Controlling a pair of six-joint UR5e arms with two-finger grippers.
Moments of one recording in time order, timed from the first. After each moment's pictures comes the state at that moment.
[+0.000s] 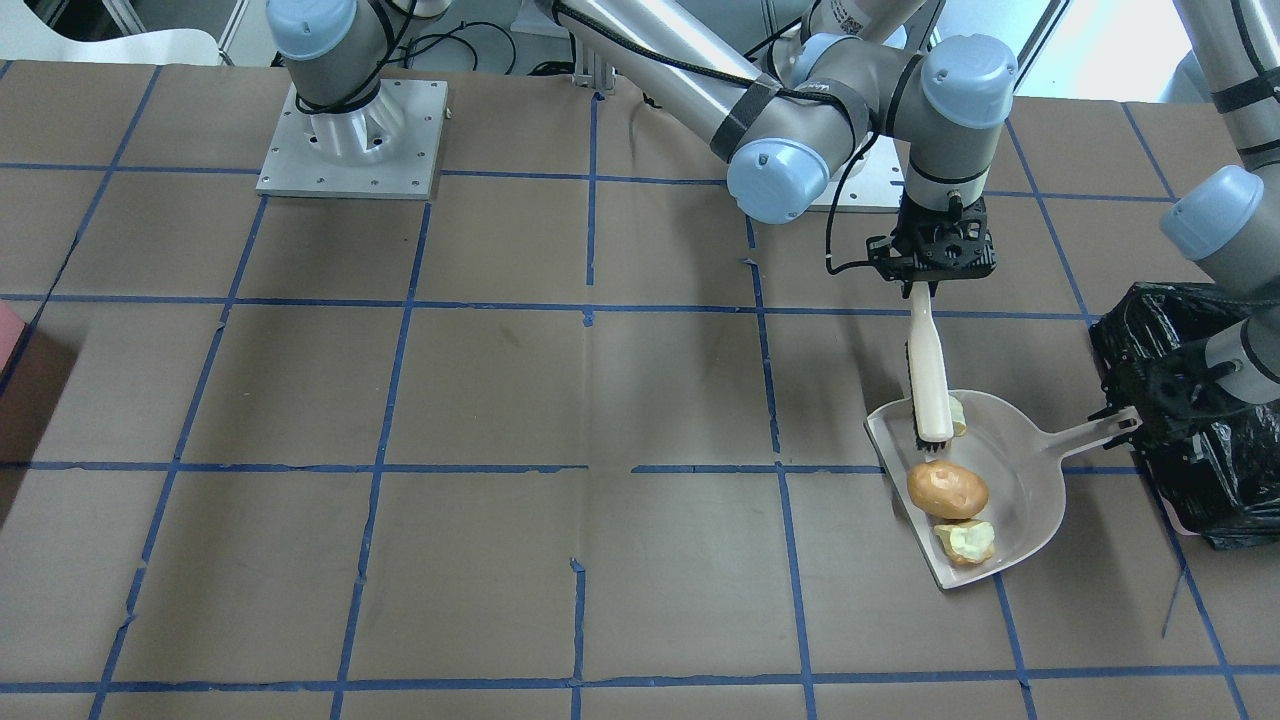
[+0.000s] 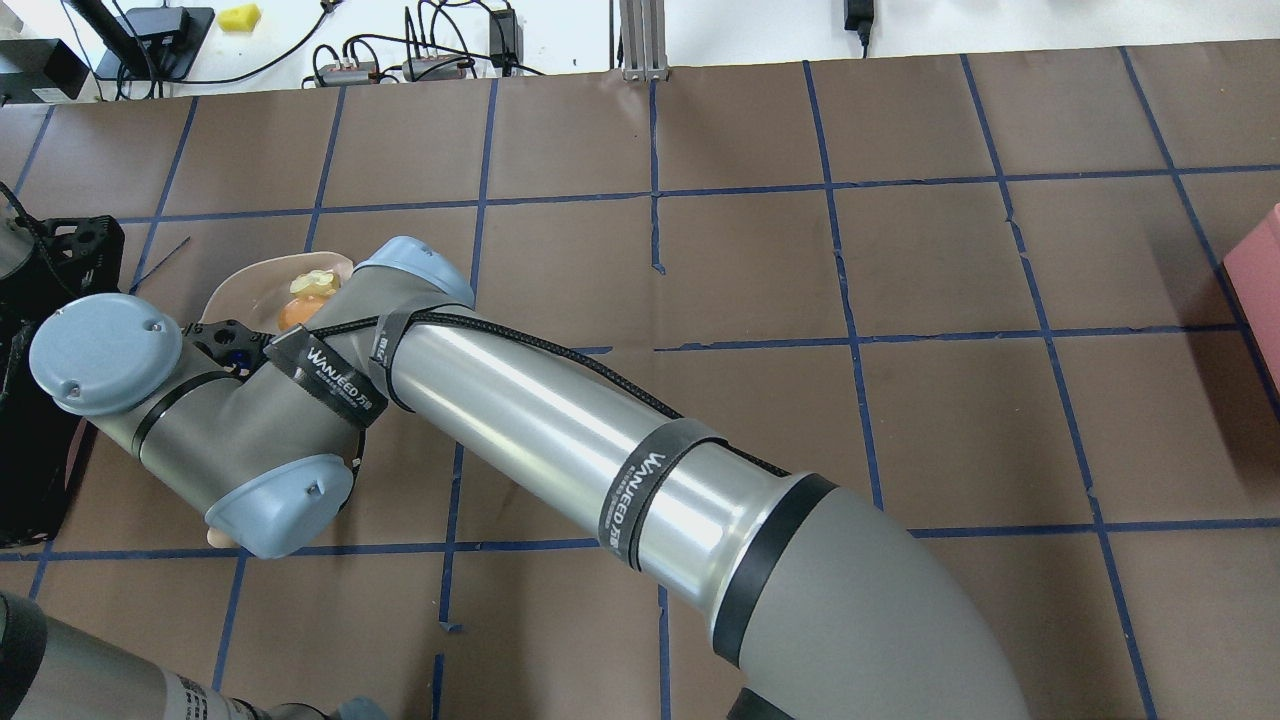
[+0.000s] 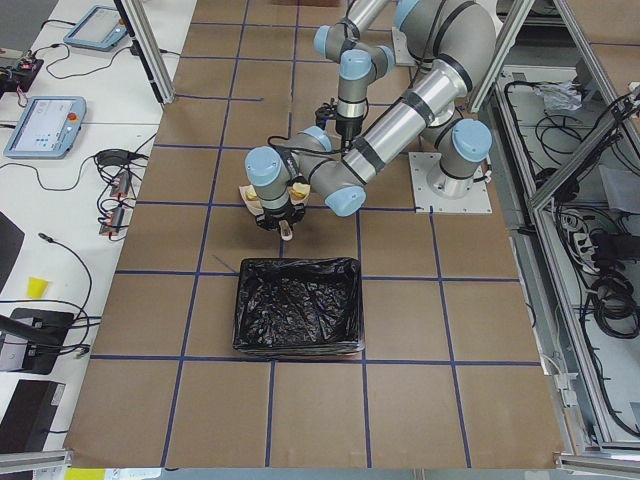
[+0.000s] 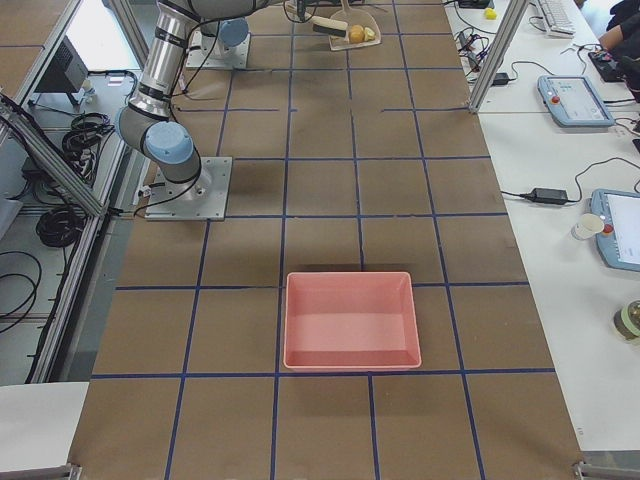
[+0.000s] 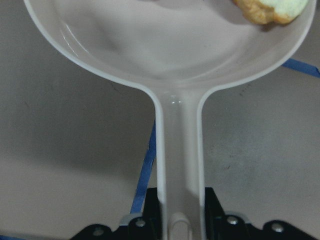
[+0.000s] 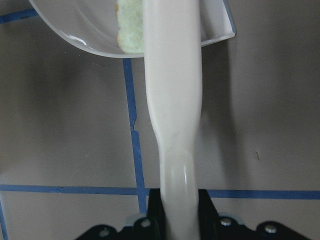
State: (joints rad) left arm -0.93 -1.97 -1.70 -1.16 1.58 1.93; right arm 2.50 -0.78 1.03 -2.04 -1.44 1.03
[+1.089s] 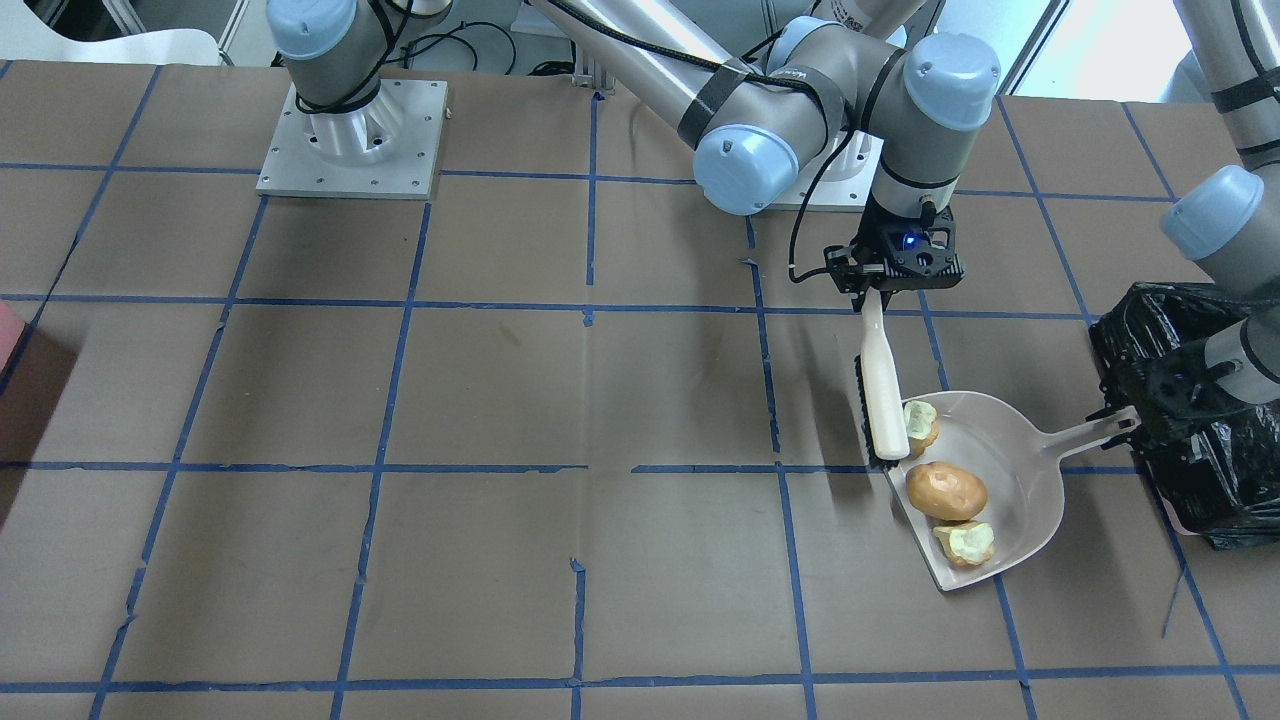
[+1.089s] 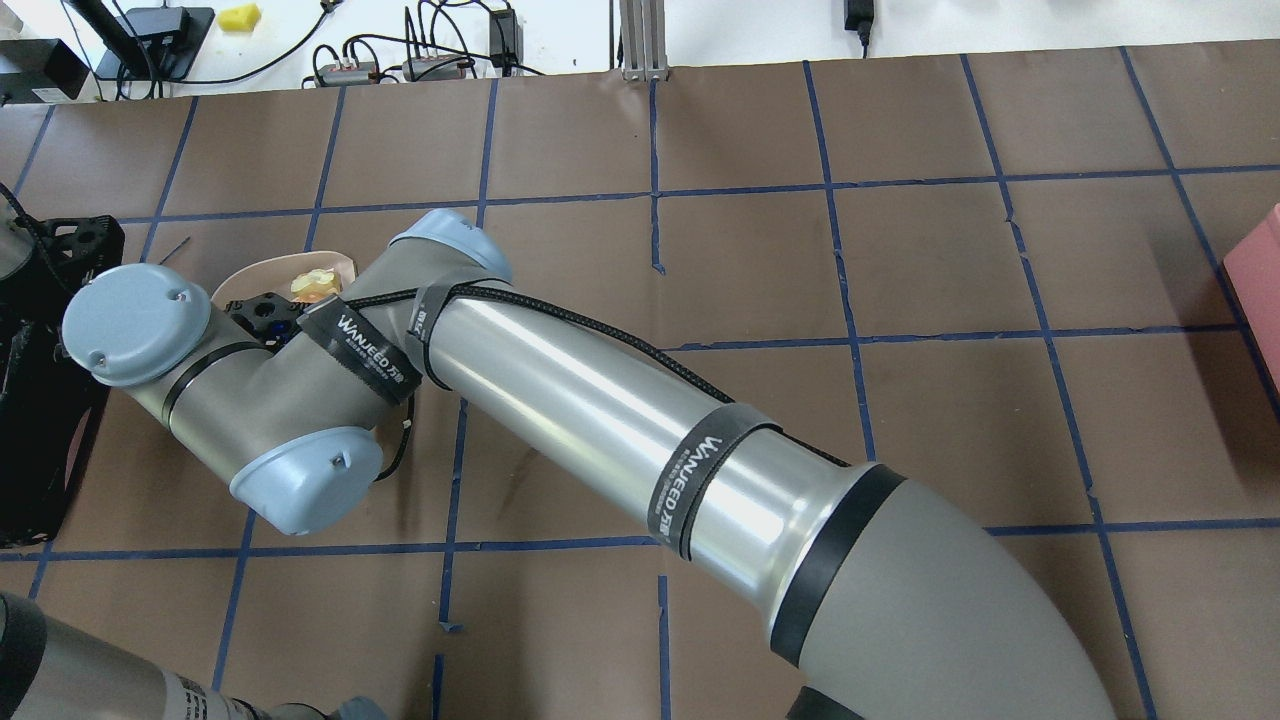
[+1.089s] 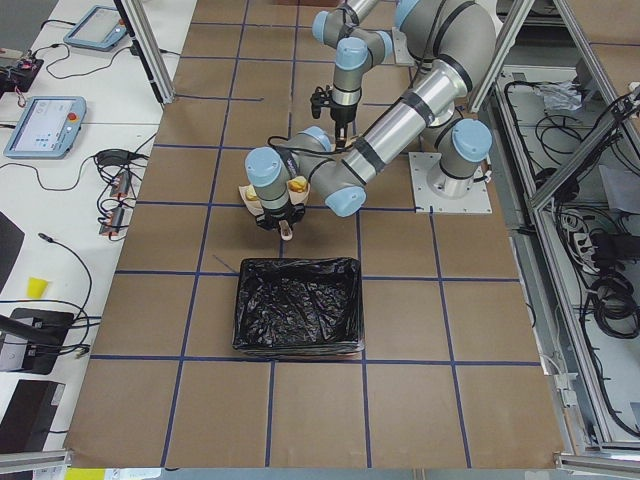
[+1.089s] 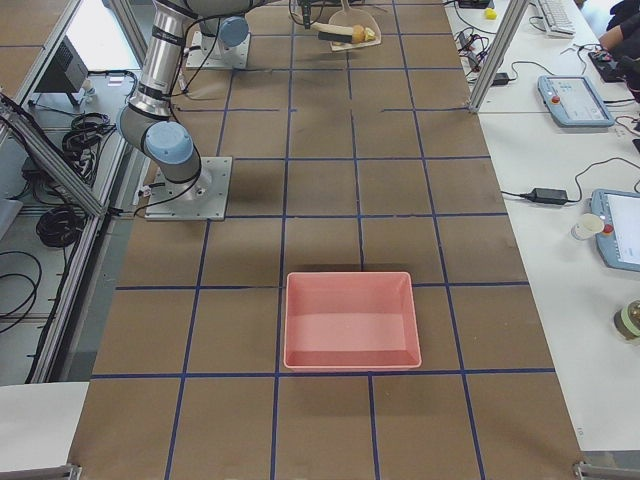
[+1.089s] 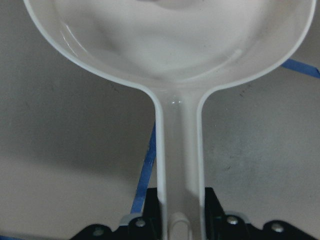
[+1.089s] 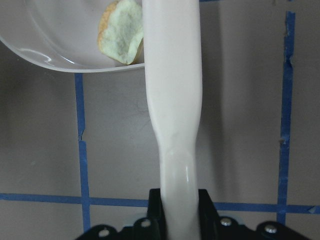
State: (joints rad) left arm -0.93 -1.97 -1.70 -1.17 1.56 1.93; right arm 2.46 -0.85 1.10 -1.93 -1.54 0.90
